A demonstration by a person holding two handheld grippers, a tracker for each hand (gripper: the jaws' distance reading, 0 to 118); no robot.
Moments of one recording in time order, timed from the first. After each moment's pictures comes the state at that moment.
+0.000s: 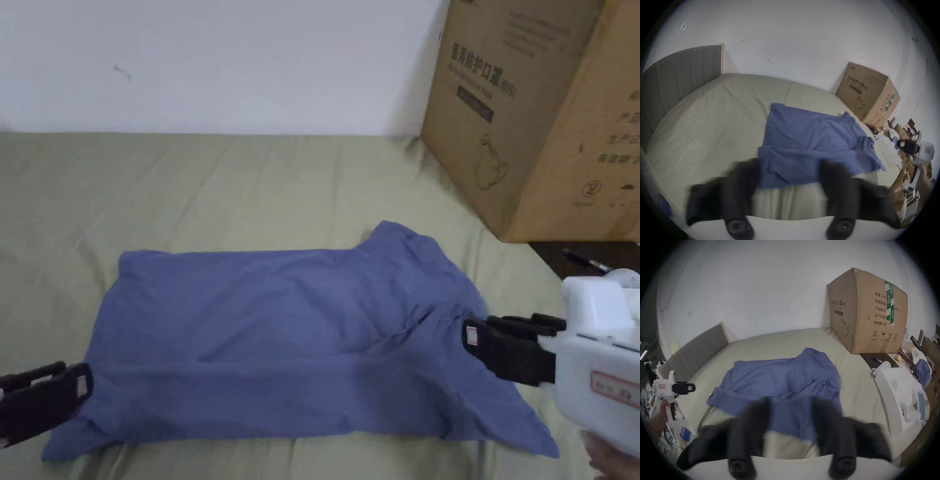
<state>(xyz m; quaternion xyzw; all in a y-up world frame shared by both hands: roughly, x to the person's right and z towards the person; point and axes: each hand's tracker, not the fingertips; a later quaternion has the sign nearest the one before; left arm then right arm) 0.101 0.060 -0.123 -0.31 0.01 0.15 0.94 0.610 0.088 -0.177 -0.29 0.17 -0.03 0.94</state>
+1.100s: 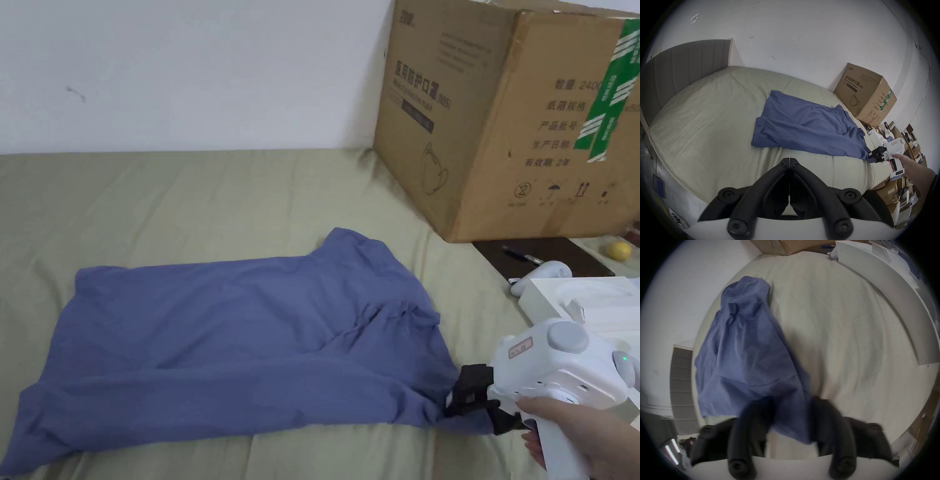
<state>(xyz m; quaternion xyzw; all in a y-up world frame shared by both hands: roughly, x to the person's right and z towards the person) 0.144 0.052 -0.043 -0.33 0.03 0.18 0.92 0.714 -0.035 -0.284 -0.61 -0.01 -0.24 0.76</state>
